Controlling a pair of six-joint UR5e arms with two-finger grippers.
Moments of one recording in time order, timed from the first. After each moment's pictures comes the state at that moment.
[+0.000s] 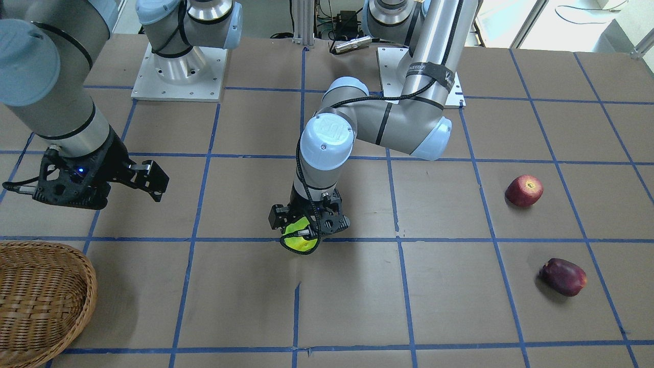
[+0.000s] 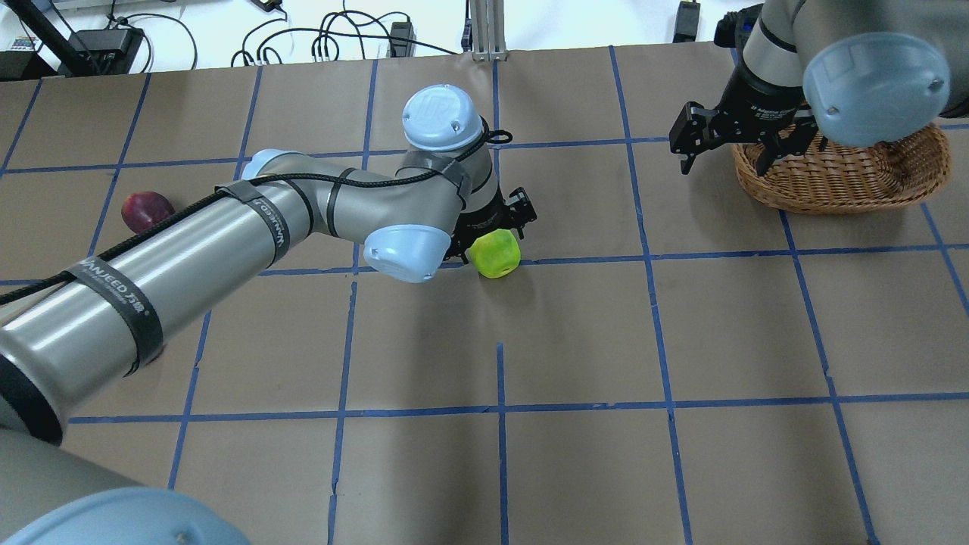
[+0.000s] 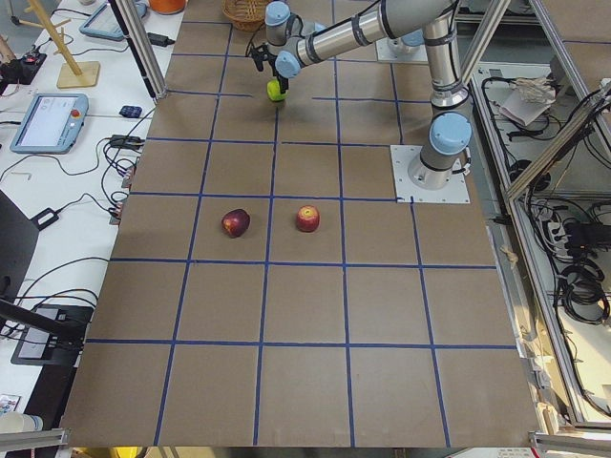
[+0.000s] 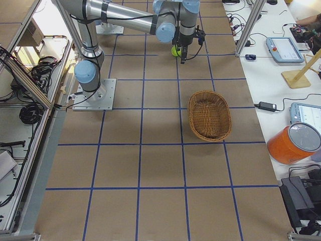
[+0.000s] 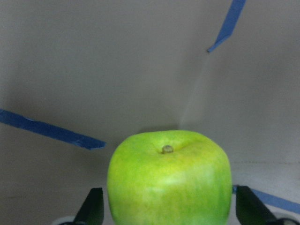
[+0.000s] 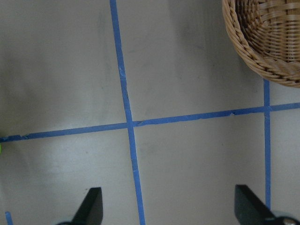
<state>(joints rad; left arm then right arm) -1.90 -2.02 -1.66 -0.98 1.45 -0.68 1.50 -1.39 1.62 -1.80 -1.57 0.01</state>
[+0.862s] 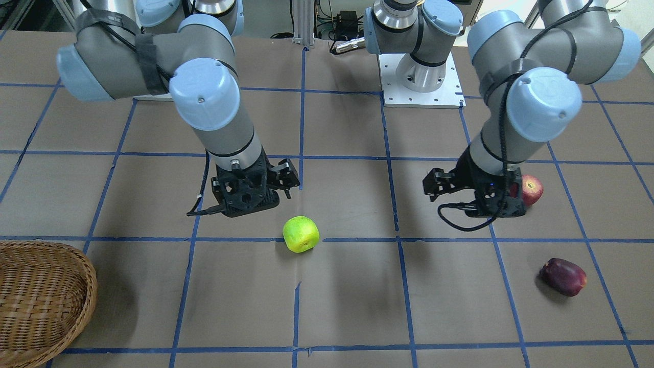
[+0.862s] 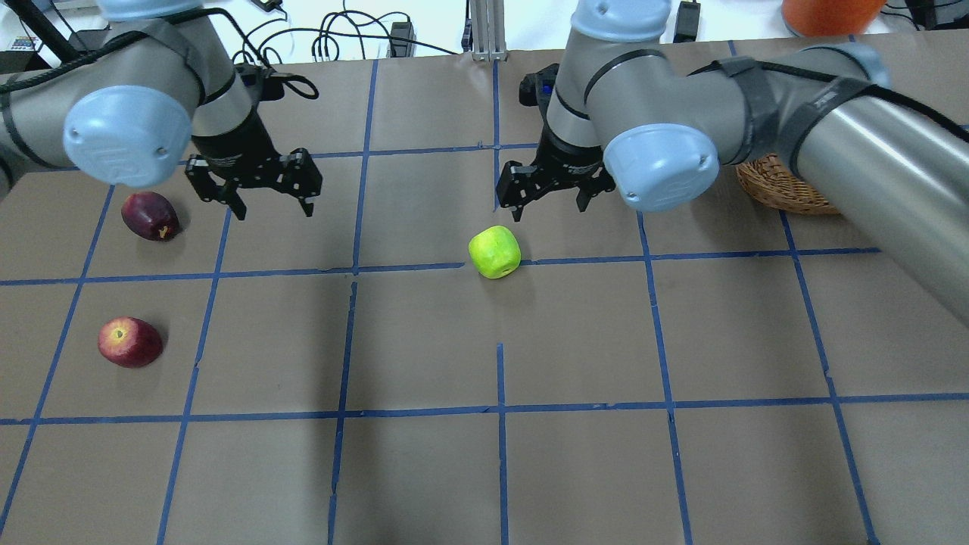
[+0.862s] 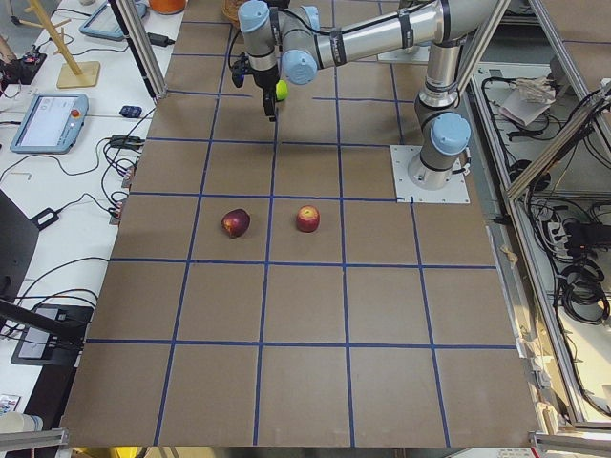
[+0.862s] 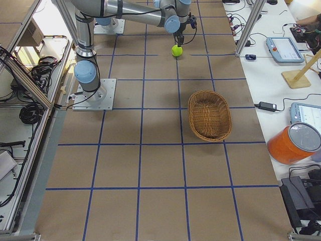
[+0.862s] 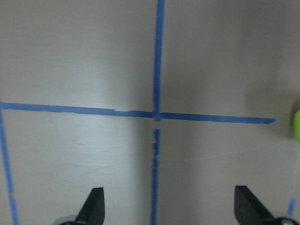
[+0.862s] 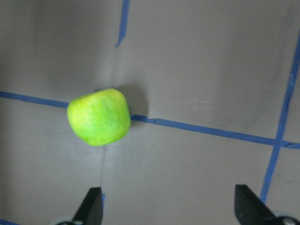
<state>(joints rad) -1.44 -1.76 -1.66 -1.39 1.63 0.15 1.83 -1.25 1.63 -1.98 -1.42 0.04</state>
